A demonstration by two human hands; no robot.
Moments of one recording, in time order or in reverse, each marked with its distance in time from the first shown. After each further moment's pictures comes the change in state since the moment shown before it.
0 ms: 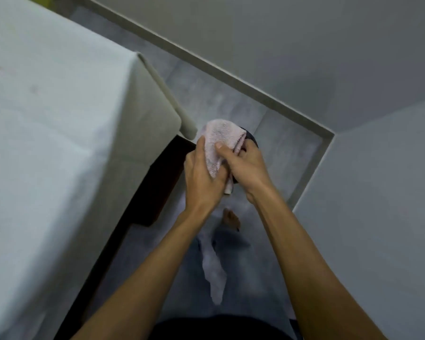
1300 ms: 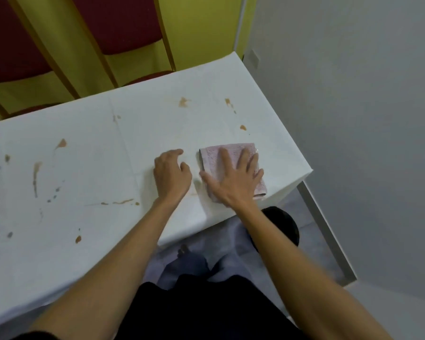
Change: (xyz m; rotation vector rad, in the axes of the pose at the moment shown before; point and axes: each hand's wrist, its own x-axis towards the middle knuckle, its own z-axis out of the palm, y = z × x) left_hand -0.050 -0.074 -0.348 0.058 0.722 -0.335; right_hand -0.132 -0.075 0.286 -1.462 -0.240 -0.777
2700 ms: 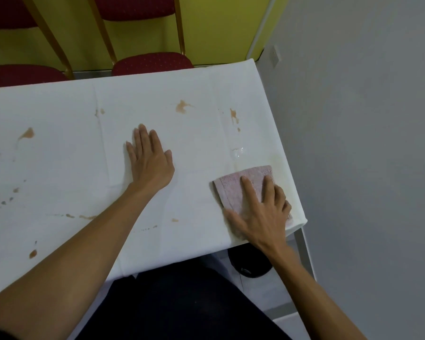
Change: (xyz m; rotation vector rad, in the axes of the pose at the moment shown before) left_hand 0.105 0.000 0.028 0.490 -0.231 -0.110; right_hand 0.050 0.082 -0.054 -0.288 -0.008 -0.183
